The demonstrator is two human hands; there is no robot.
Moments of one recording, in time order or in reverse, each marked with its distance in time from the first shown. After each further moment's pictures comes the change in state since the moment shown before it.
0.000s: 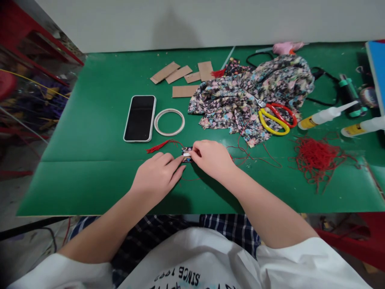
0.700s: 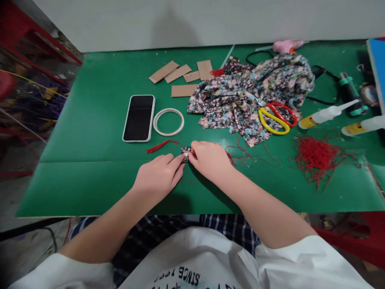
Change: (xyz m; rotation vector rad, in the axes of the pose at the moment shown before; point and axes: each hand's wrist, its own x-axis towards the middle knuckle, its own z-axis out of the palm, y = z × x) left_hand 0.004 0.007 -0.003 -0.020 -0.208 -0.128; right_hand -0.003 -0.006 0.006 -0.166 0.043 -0.012
